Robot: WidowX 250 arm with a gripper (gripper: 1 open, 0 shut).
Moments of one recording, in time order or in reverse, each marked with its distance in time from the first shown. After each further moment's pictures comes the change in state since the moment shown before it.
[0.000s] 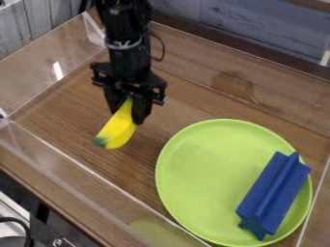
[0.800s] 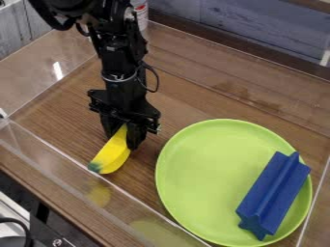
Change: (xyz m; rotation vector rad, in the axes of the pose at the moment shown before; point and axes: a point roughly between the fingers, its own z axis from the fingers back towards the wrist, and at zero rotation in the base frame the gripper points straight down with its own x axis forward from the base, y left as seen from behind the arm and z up) arm -0.014 0.003 -0.031 0.004 0.019 -0.015
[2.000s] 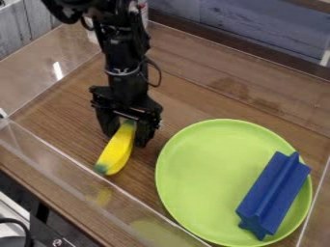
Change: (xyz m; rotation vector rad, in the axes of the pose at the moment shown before) arm 0.006 -0.001 0.004 -0.013 0.041 0.011
